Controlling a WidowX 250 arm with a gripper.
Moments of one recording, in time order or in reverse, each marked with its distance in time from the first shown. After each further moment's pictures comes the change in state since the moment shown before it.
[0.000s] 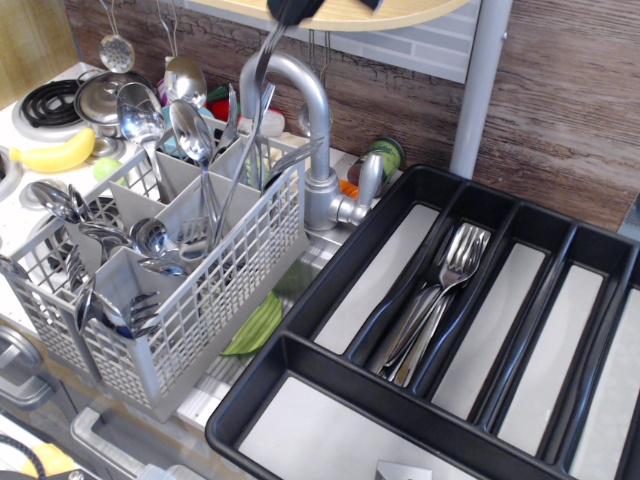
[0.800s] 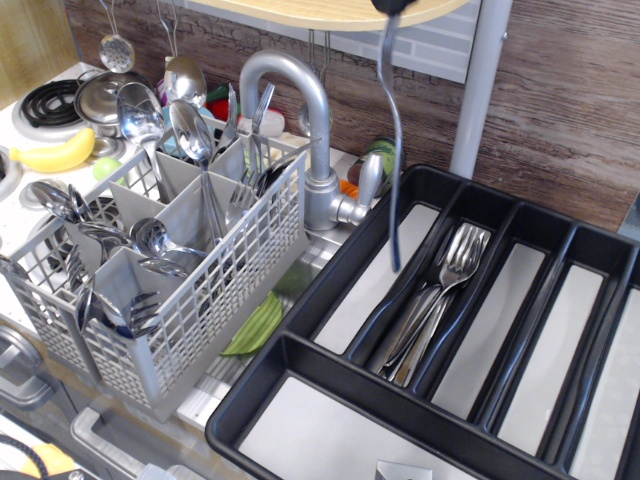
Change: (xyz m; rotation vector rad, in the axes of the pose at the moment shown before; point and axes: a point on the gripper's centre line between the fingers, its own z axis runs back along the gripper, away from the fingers) arm 0.018 -0.058 0.015 -0.286 -0.046 -0.043
